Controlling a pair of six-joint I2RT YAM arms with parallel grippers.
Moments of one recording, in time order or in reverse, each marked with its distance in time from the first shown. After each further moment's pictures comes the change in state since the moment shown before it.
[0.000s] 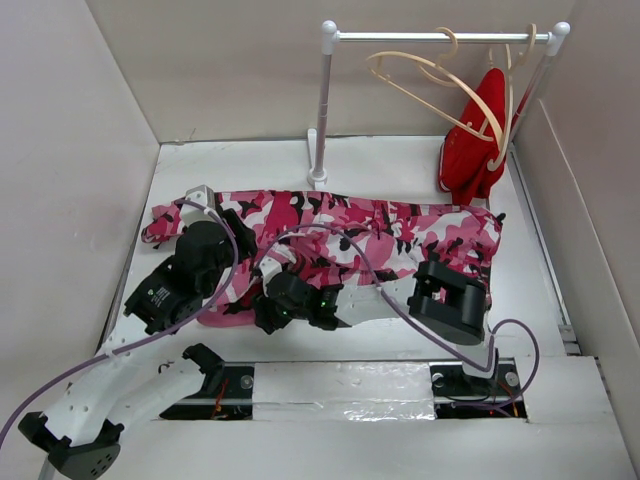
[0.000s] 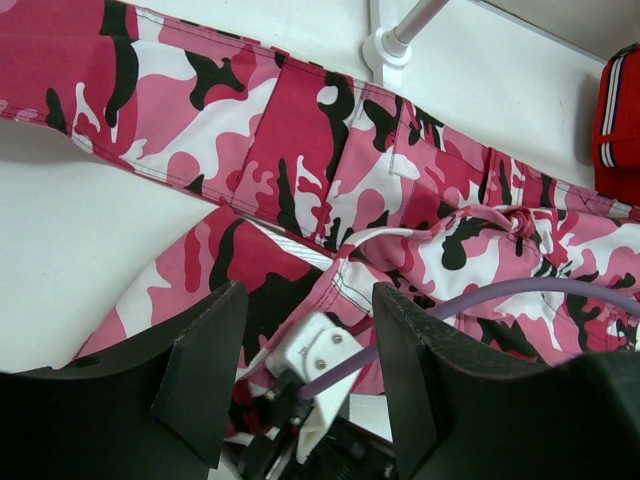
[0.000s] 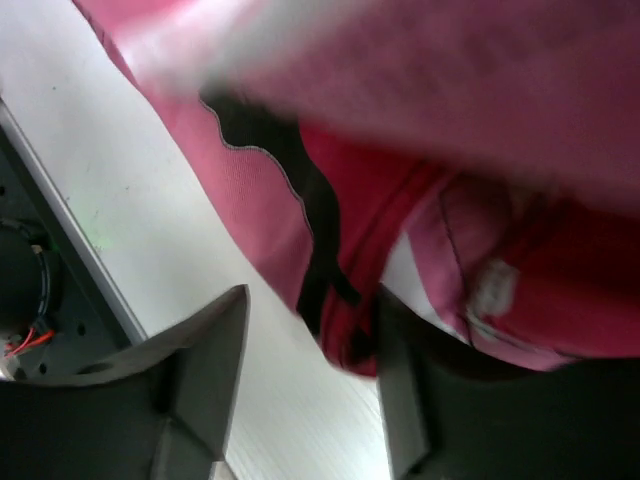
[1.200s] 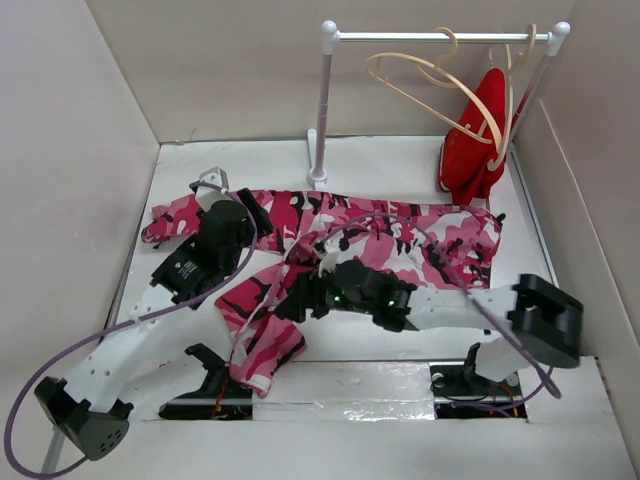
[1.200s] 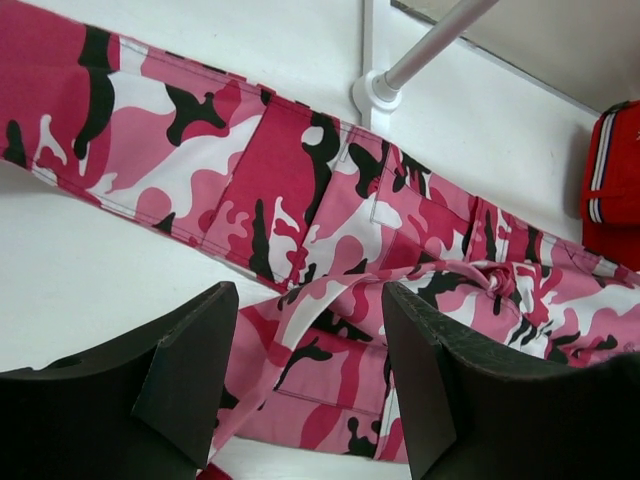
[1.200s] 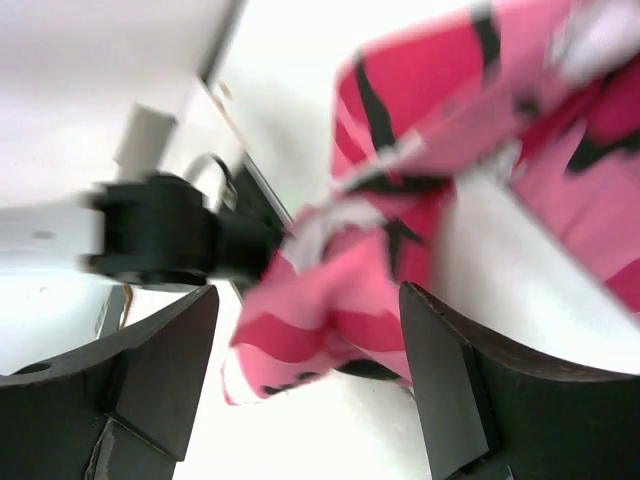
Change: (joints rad) left arm 0.000 0.173 0.038 0.146 -0.056 -0.046; right arm -0.076 -0.458 -0.402 0.224 -0.142 0.384
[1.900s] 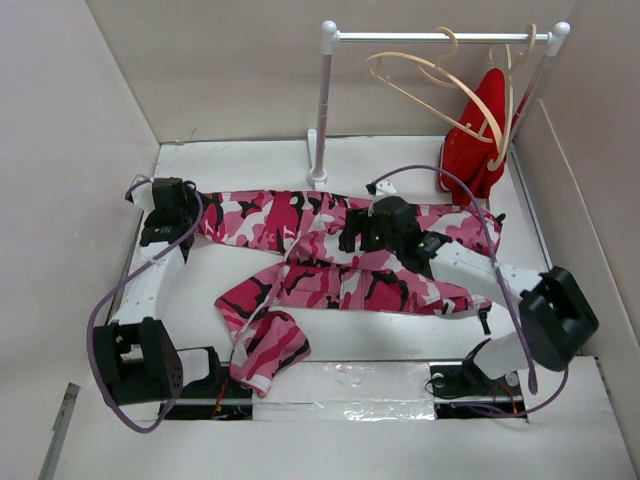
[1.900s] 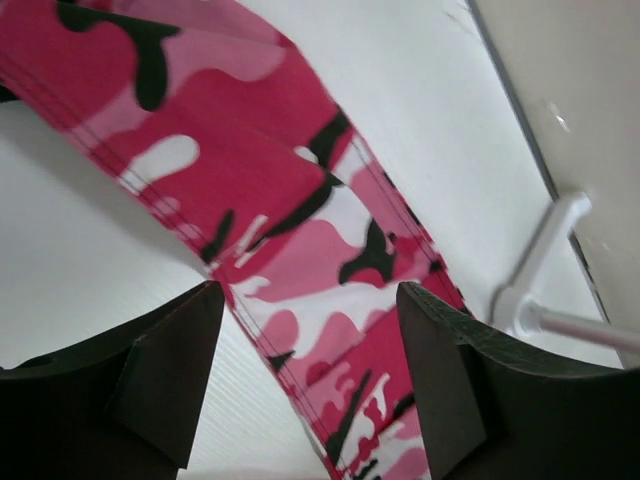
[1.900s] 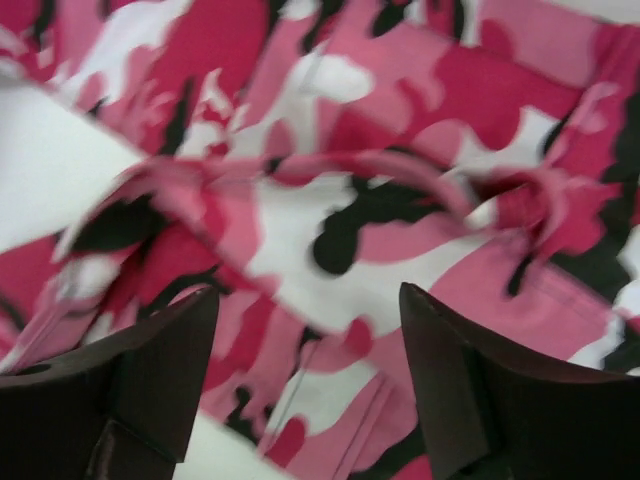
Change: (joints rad) left arm 0.695 0.316 -0.119 0.295 0.290 -0.180; right arm -0.467 -0.090 0.120 -0.407 0.173 -0.425
